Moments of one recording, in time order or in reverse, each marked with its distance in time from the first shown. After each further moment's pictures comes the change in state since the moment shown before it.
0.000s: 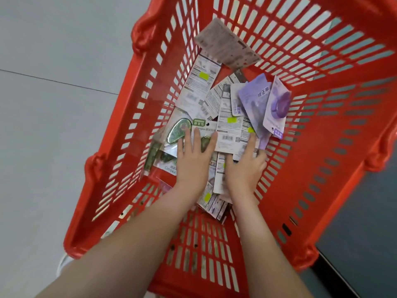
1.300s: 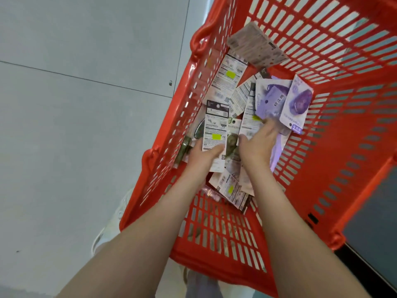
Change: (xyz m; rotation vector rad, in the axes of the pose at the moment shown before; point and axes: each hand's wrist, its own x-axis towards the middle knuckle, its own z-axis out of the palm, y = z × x) left_hand -0.010 -0.041 -0.056 -1.666 -0.368 -0.804; right_hand 0.002 -0.056 -0.008 0.144 -0.049 -0.035
